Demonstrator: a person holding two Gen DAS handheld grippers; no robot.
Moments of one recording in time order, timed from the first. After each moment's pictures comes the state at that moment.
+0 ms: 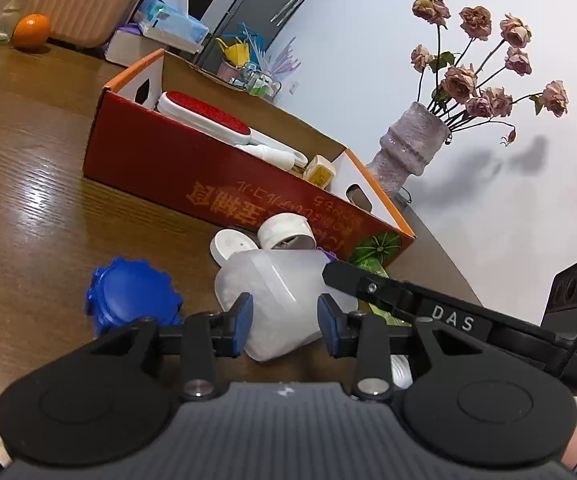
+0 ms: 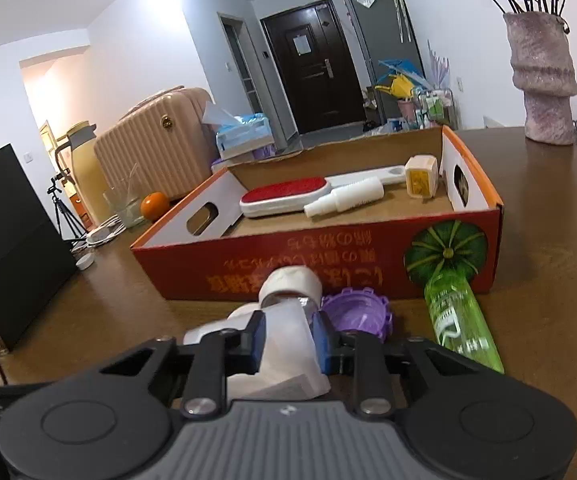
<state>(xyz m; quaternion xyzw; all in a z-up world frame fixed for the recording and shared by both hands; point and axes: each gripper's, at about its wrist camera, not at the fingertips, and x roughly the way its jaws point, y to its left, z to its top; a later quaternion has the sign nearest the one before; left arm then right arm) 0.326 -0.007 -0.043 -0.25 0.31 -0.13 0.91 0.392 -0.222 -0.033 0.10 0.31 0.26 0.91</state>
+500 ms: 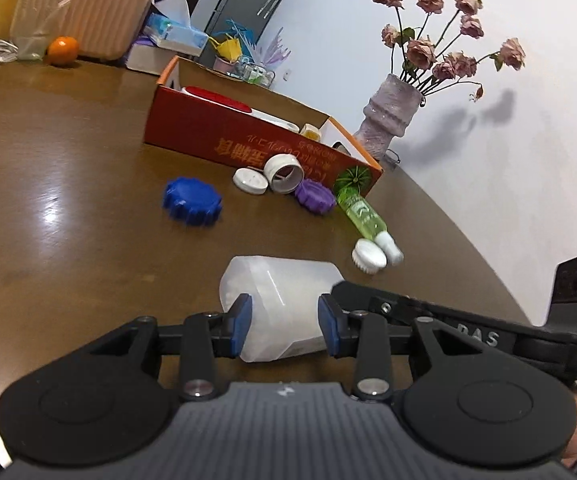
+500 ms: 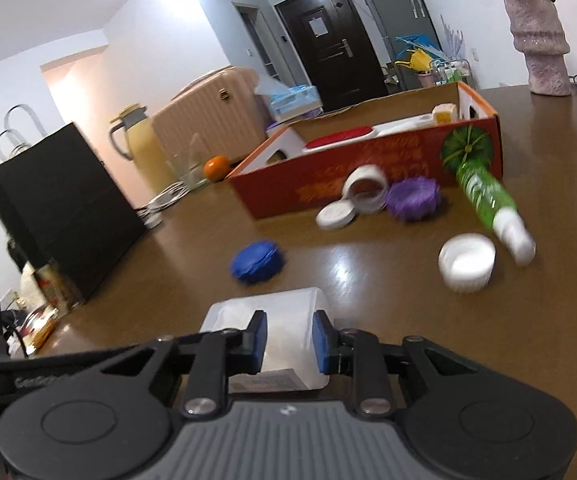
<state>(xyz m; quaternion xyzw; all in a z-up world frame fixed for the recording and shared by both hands) 0.189 0.007 -0.026 -0.19 0.32 -0.13 0.92 0.251 -0.224 -0.033 0.13 0.33 0.30 0.89</state>
